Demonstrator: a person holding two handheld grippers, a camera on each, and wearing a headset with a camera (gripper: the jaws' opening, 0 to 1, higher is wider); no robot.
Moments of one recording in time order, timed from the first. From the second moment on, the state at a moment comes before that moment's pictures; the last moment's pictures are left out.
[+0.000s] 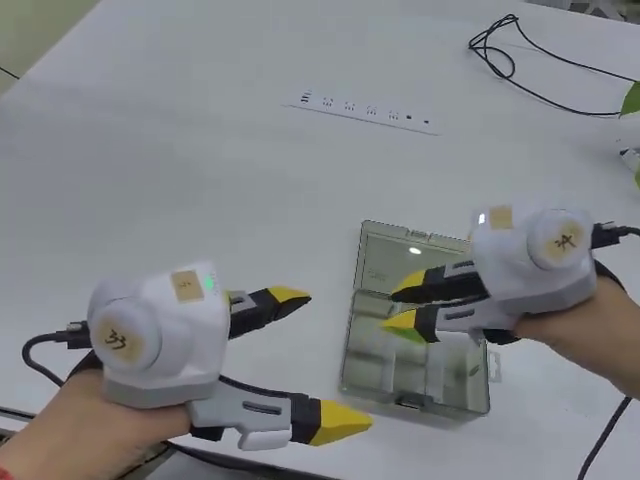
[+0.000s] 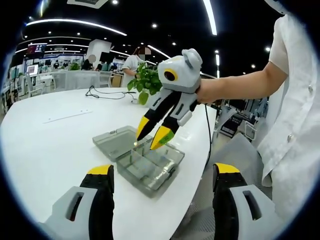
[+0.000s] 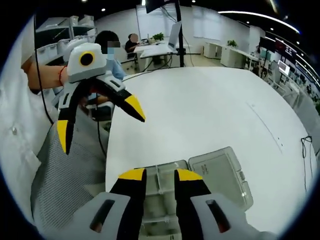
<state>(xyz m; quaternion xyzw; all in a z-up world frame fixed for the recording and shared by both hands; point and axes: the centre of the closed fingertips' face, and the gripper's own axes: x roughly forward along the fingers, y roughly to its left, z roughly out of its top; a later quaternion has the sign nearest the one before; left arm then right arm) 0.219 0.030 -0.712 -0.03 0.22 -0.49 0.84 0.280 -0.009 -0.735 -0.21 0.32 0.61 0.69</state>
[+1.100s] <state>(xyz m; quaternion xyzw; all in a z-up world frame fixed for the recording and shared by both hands) 0.218 0.028 -0.710 -0.03 0.22 -0.50 0.84 0.268 -0.189 -0.783 -0.31 0.42 0.54 0.66</state>
